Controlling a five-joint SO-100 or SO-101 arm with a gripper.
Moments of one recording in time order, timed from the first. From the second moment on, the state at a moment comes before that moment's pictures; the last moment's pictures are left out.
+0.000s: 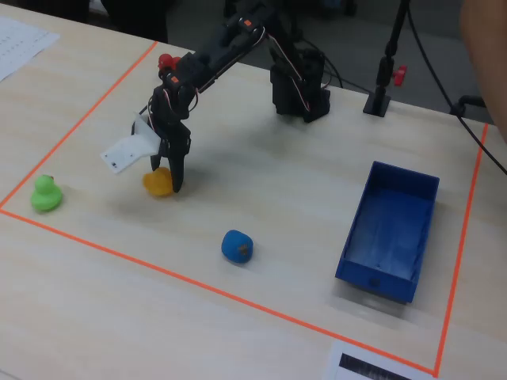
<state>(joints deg) 34.6 66.3 81.8 47.4 -91.1</state>
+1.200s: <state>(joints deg) 20.4 112.5 102.0 83.9 -84.2</state>
